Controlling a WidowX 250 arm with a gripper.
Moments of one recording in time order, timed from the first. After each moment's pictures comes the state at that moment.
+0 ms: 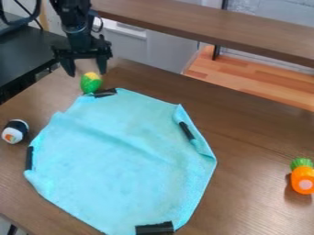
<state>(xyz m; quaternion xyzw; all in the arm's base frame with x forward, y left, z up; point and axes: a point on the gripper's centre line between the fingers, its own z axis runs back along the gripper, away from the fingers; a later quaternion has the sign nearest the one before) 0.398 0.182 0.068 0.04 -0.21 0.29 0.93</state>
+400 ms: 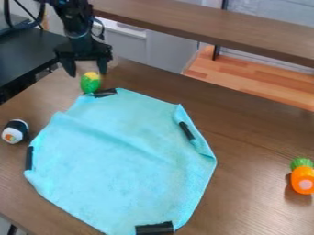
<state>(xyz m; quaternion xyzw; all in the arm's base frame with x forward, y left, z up) 0.409 0.193 0.056 0.06 -0.22 0.29 0.93</state>
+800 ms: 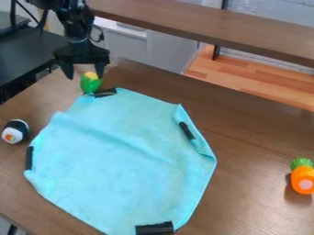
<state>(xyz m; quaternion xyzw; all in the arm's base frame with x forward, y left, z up) 0.416 0.207 0.044 0.08 -0.22 0.30 0.93</state>
